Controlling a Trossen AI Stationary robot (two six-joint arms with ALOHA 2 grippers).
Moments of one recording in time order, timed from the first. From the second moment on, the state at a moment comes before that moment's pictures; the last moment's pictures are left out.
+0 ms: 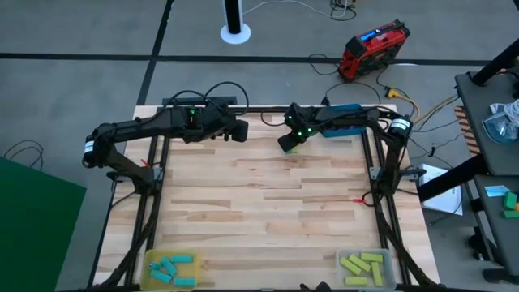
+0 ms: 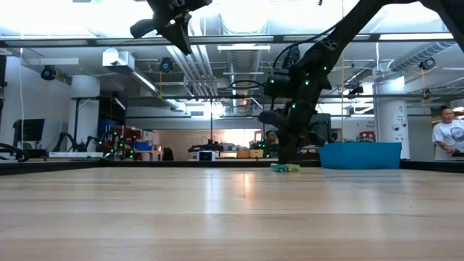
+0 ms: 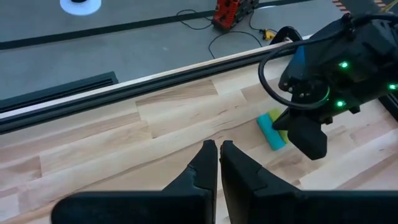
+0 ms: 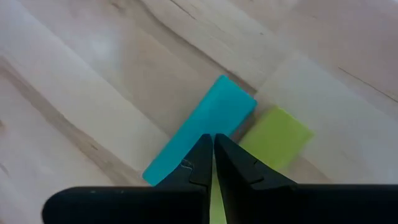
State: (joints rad) left arm 0.18 1.47 1.52 -0.97 -0.56 -0.87; right arm -0.56 1.90 1.16 -0.45 -0.15 0.40
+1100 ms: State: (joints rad) left arm 0.18 1.47 1.52 -0.97 -0.57 -0.87; right arm -0.42 1.93 1.16 -0.38 -0.10 0.45
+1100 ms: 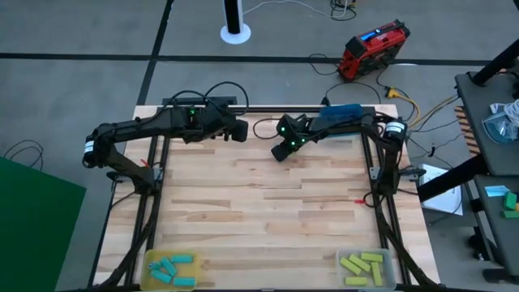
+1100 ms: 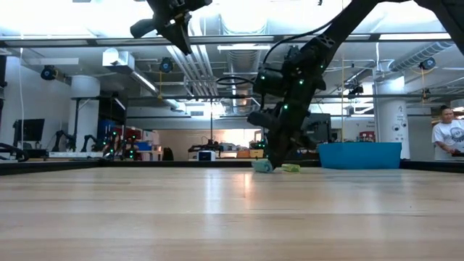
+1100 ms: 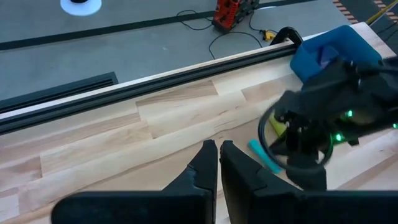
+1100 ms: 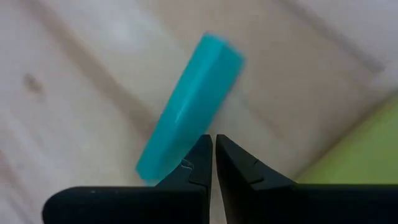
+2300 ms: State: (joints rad) left arm 0.18 1.47 1.52 -0.97 -0.57 -0.87; right arm -0.40 1.76 1.24 -0.64 -0.12 0.37
